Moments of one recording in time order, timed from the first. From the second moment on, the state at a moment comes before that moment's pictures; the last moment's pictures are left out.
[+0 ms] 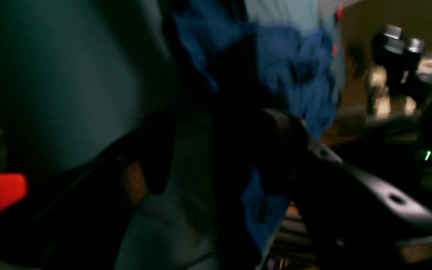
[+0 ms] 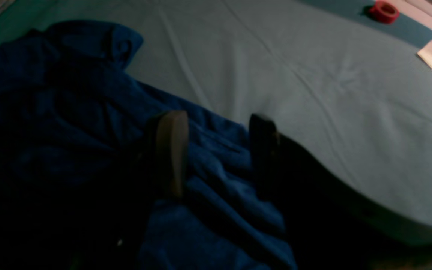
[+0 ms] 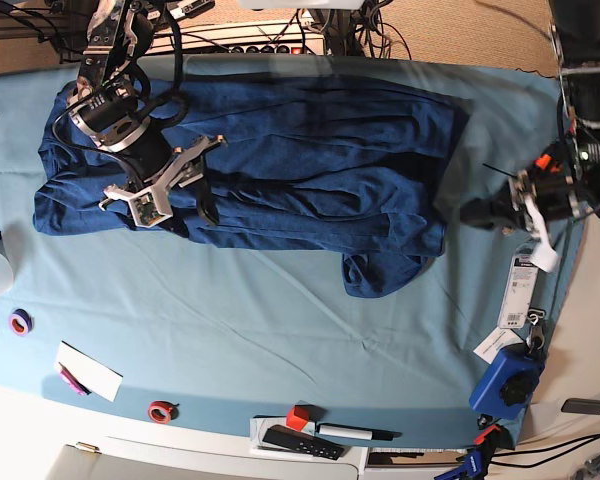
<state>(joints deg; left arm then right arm) -10.0 -28.6 -5.9 54.6 -86.2 -44.5 78.1 -16.0 8.1 14.0 119.7 15.2 35.2 -39.9</state>
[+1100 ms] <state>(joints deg) -3.5 -27.5 -5.0 73.3 -71.7 -37.4 77.2 -16.0 8.1 14.0 119.7 15.1 33.8 -42.0</state>
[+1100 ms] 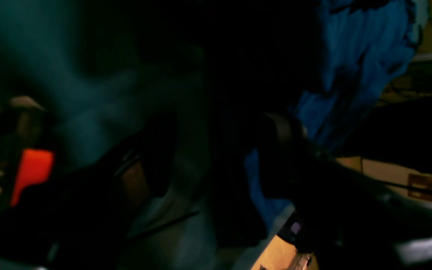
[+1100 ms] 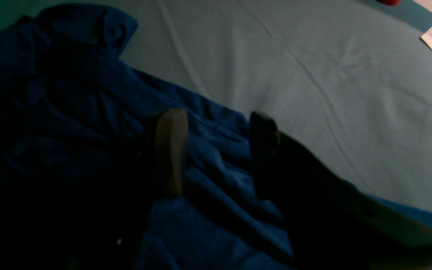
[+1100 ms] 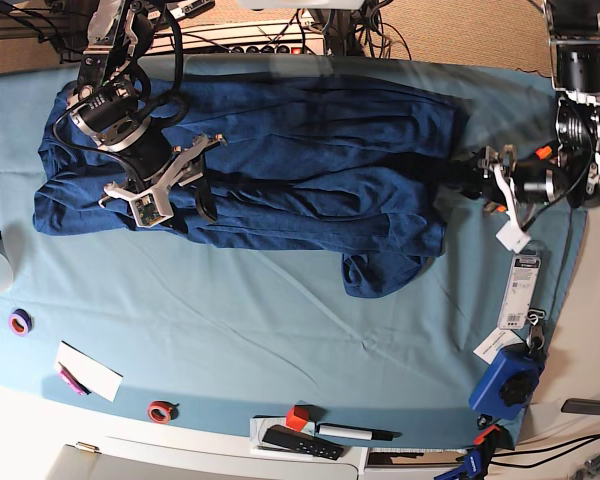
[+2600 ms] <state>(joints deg) -1.2 -15.6 -5.3 77.4 -65.4 -35.1 72.7 -16.0 8.1 14.0 119.7 15.1 32.3 -42.3</state>
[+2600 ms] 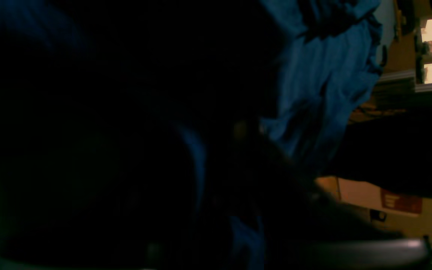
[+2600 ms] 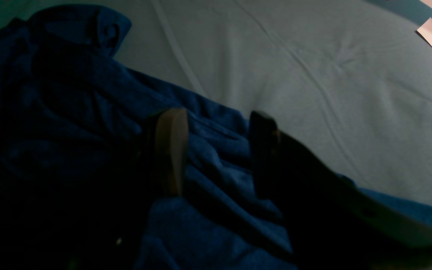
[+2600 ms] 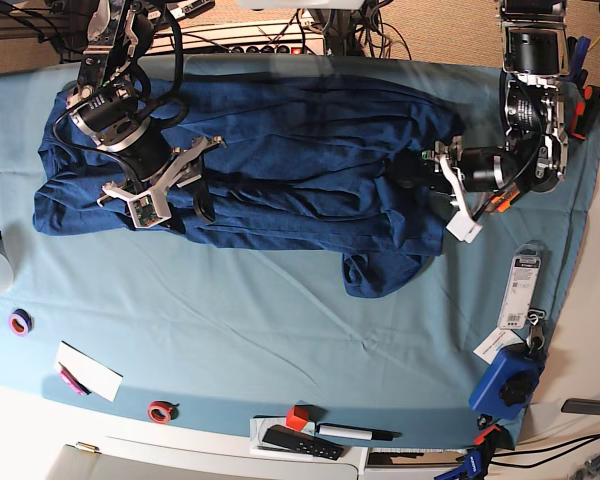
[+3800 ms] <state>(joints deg) -4.9 0.5 12.1 77.2 -72.6 -43.0 70.4 -16.0 7.8 28.6 119.7 -14.4 8.9 -45.3</state>
